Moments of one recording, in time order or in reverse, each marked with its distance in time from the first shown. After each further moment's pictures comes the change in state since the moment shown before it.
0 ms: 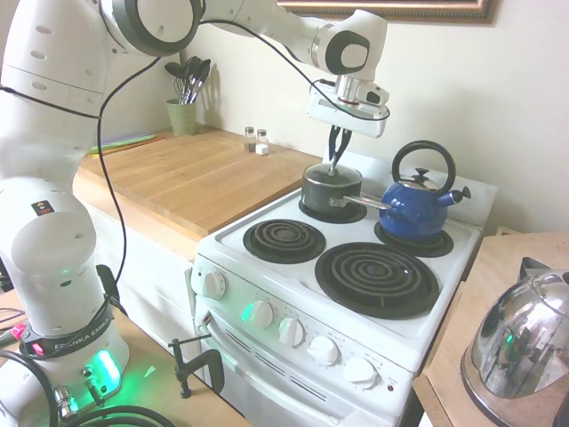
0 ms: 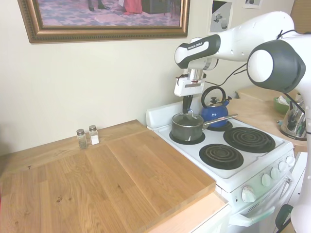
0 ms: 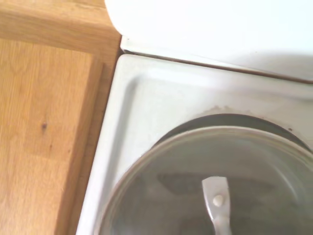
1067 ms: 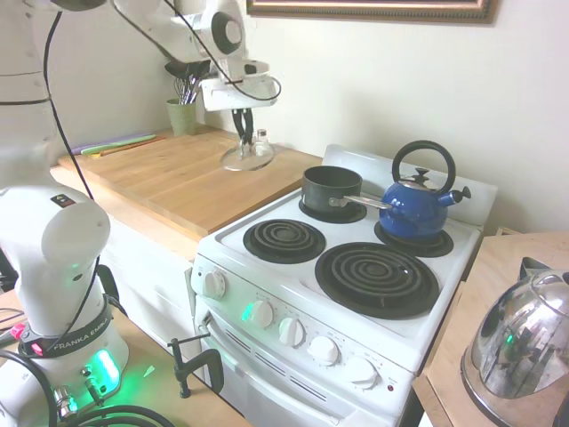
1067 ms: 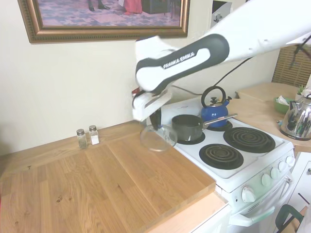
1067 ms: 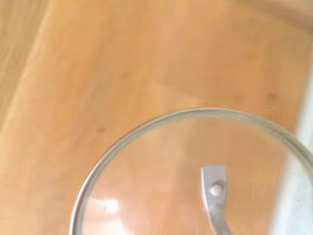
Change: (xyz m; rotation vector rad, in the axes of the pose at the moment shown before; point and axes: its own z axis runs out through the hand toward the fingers) arm -0.251 -0.196 0.047 -0.258 0.215 -0.157
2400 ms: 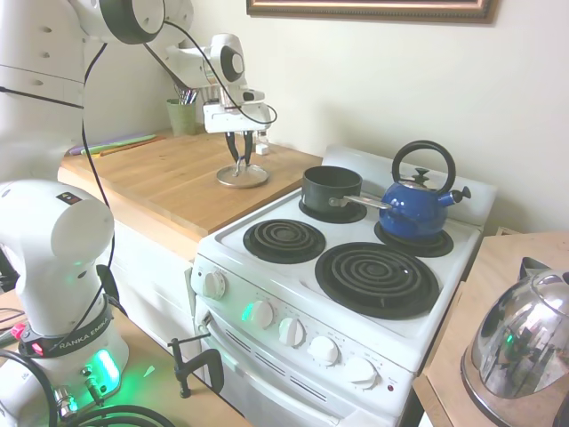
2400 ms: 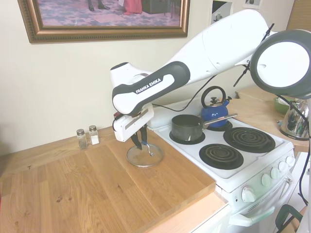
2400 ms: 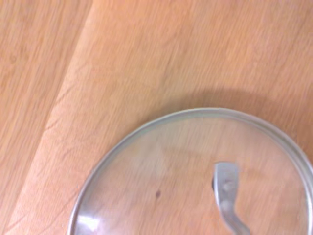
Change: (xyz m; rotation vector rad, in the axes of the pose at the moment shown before) arm 0.020 -0.058 0.052 -0.037 -0.076 -0.026
